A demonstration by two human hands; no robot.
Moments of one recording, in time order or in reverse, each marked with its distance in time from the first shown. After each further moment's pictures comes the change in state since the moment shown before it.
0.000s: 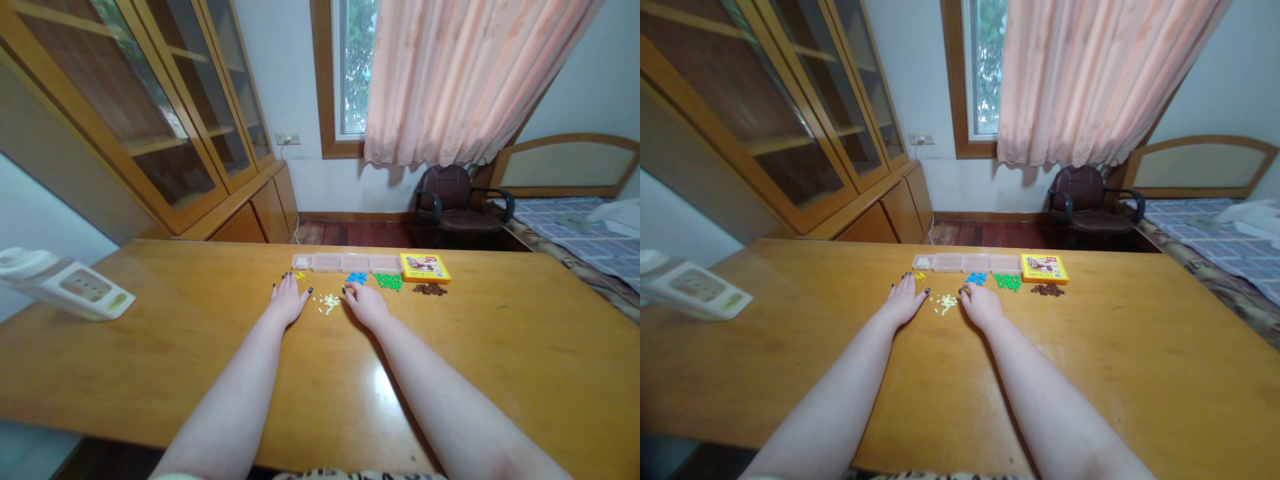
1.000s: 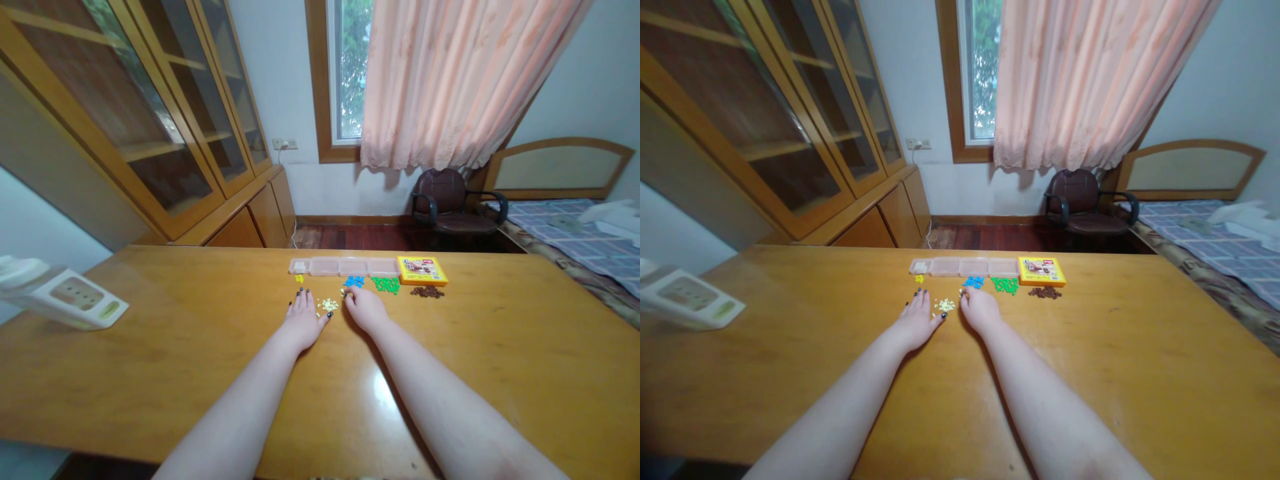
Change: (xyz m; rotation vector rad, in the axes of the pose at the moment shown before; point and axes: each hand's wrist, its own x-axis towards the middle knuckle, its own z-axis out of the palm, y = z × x) left_hand -0.039 0.042 -0.001 0.017 -0.137 0.114; right_hand -0.002 -0.006 -0.004 -0.078 -0.013 0.034
